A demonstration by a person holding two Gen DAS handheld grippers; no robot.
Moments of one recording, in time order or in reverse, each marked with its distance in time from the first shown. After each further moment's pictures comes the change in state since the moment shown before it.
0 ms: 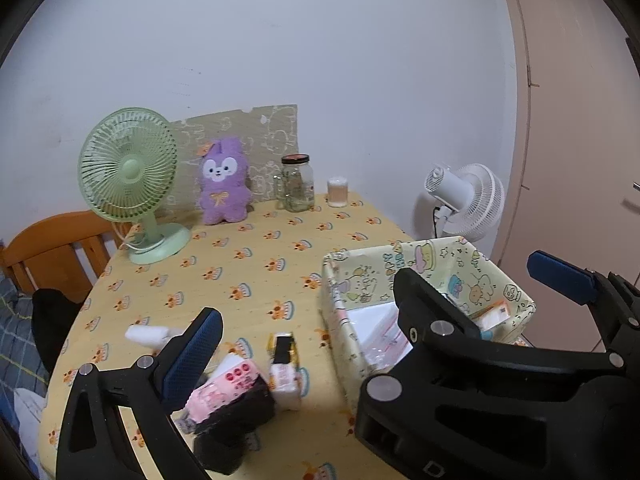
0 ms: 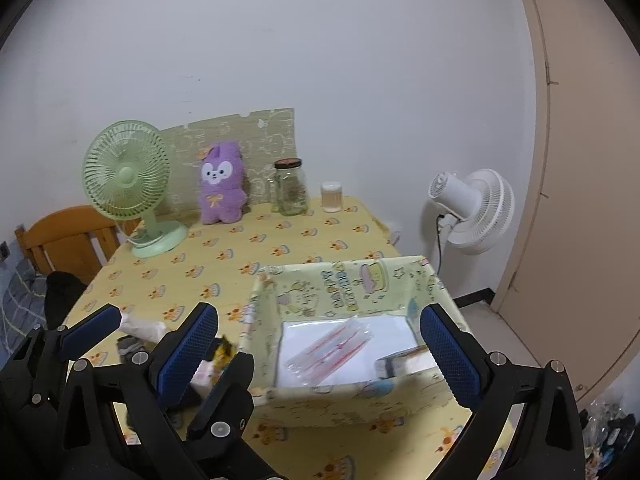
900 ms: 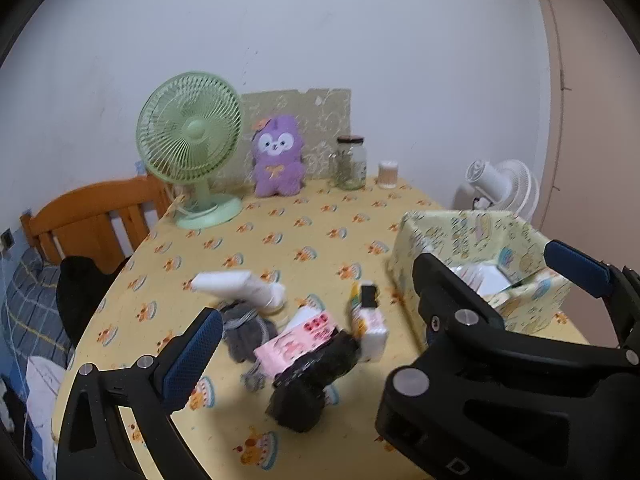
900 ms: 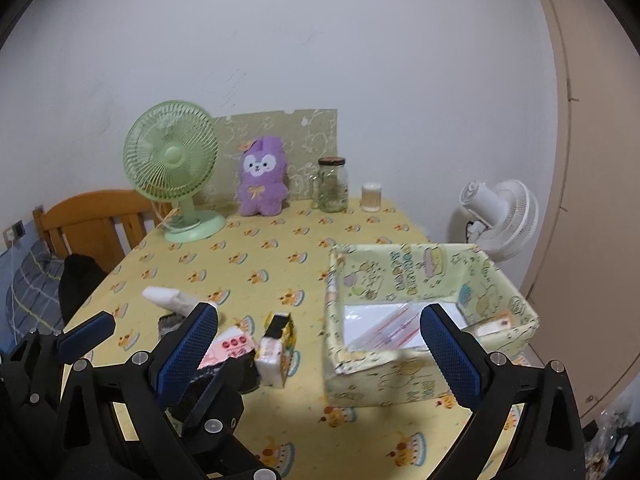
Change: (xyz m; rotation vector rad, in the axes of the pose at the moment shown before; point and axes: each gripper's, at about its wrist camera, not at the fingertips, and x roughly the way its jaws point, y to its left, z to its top) left arm -0.014 0.057 -0.047 -0.059 0.032 0.102; right arm -0.008 0.065 -0.036 -0.066 -0.037 0.055
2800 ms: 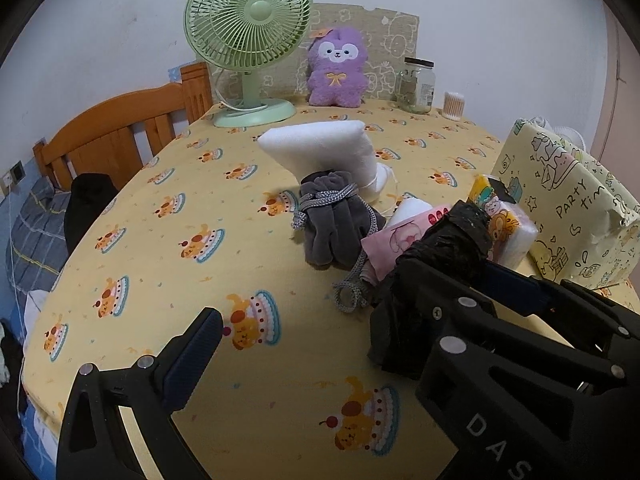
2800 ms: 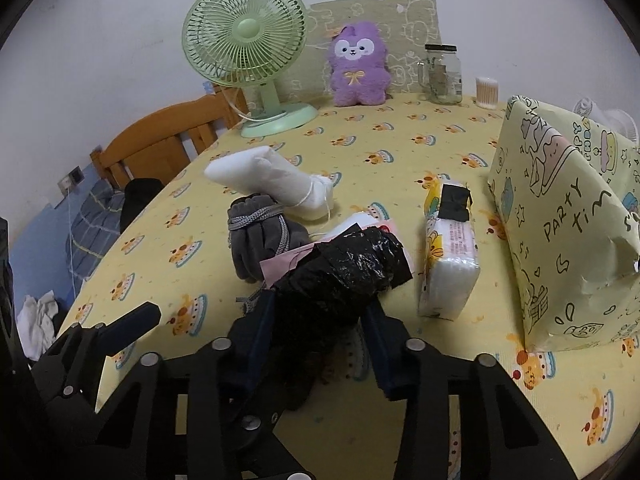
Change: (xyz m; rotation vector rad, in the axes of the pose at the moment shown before) left arm 0.065 0.070 -0.067 -0.108 0.214 0.074; right arm 0.095 0.076 -0.069 -0.006 0.303 0.321
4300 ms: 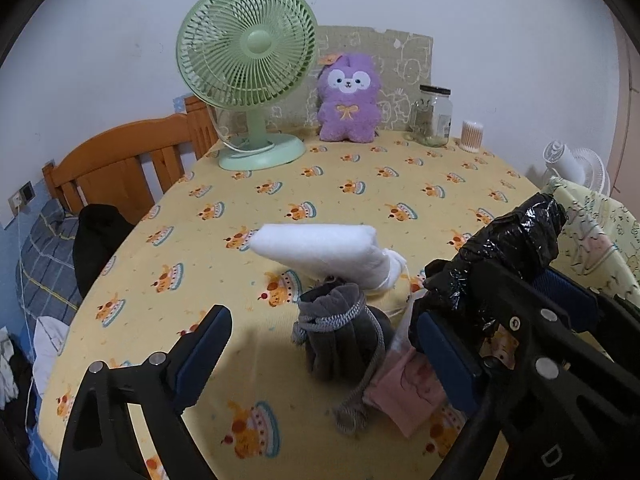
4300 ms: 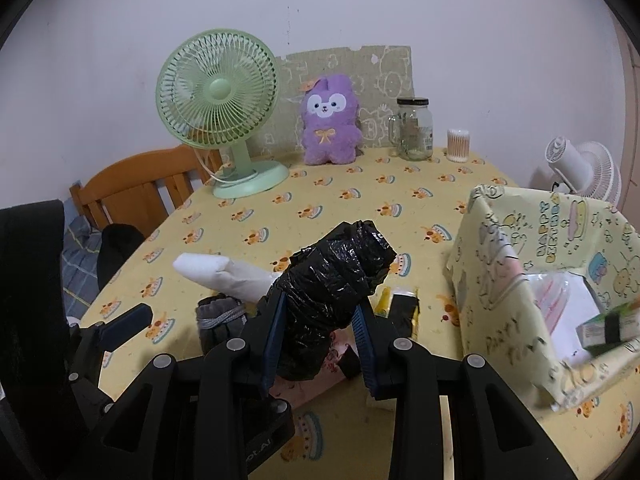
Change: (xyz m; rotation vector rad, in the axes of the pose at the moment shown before) left arm 0.024 -0.003 0.057 -0.001 -0.068 0.058; right arm -0.009 -0.016 0.048 0.007 -0.152 -0.107
